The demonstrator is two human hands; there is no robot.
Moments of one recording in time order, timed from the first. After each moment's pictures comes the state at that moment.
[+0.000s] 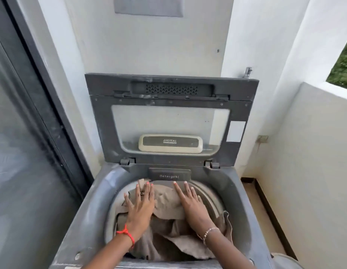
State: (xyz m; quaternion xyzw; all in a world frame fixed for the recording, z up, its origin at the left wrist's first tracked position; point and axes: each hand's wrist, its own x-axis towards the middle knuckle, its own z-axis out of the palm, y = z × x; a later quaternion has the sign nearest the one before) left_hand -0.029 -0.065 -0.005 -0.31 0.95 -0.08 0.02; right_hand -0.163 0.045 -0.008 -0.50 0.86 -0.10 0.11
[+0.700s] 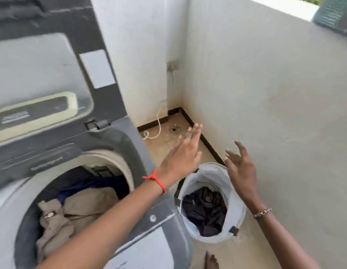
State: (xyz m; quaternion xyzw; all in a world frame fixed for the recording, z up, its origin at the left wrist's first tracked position) left_hand -0.279 0.174 0.002 0.09 0.95 0.29 0.01; right_hand -0.280 0.347 -0.033 0.00 0.88 -0.48 -0.01
